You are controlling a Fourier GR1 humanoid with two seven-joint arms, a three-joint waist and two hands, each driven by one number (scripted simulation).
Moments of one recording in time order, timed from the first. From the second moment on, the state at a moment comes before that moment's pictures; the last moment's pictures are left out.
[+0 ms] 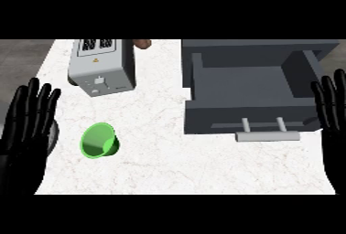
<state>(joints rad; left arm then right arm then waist) 0.04 0.11 -0.04 -2.10 0.00 0.00 -0.03 -0.01 -0.11 -0.01 -2.10 0.00 -0.02 0.01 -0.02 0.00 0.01</state>
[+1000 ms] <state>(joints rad) -0.03 0.25 0.04 -1.93 0.59 -0.45 0.06 -0.05 -0.09 0.02 -2.07 -0.11 0.06 0.11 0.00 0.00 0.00</state>
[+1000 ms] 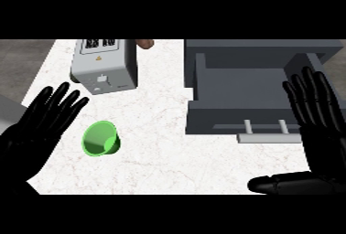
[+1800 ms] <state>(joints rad) -0.04 0.20 0.09 -1.82 0.52 -0.50 0.06 -0.07 -0.06 0.02 -2.08 -0.09 0.05 0.12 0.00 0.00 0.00</state>
